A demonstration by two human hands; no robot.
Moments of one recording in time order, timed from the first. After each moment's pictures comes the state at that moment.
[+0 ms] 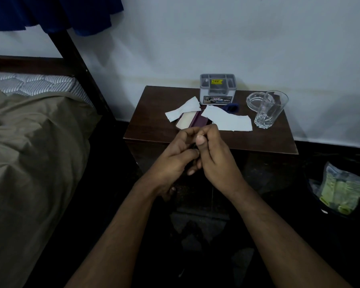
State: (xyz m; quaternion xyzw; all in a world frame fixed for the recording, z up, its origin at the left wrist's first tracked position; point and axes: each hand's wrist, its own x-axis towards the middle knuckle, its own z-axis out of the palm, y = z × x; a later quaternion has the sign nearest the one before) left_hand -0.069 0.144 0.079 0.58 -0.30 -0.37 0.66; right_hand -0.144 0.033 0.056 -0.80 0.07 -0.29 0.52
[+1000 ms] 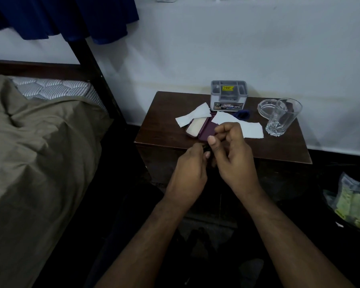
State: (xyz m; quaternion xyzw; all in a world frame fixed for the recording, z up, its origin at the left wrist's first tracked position) left_hand -0.085 0.142 0.073 0.82 -0.38 -0.04 0.42; right_hand -0.137 0.020 0.057 -0.79 0.12 -0.37 0.47
